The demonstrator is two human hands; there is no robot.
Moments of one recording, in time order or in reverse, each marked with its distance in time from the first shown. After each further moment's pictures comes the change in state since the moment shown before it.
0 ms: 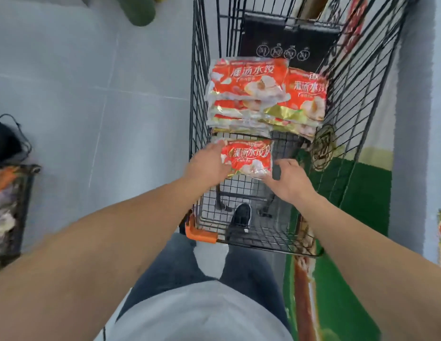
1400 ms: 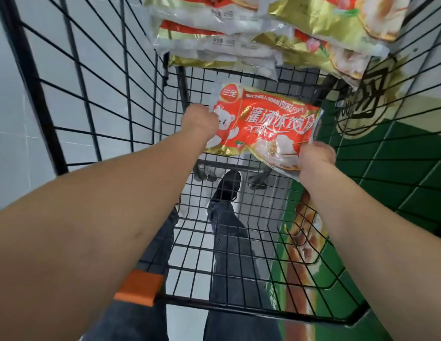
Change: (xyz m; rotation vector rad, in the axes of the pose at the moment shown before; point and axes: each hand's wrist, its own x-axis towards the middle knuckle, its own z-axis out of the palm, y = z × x) left_hand 0.187 -0.027 0.180 -0.472 0.017 -0.589; right_hand 0.193 0.143 0.120 0.904 0.236 0.756
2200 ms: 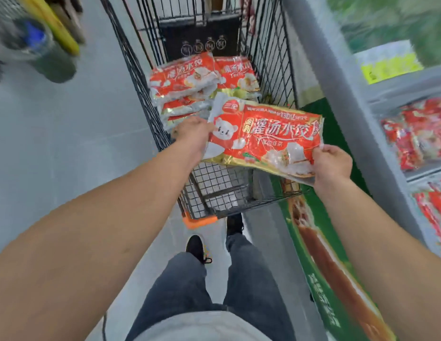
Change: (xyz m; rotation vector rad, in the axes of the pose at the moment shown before) left_hand -0.254 0.021 -0.171 -0.472 -0.308 0.362; right_hand -0.320 0.065 -0.154 0.647 0.339 -0.190
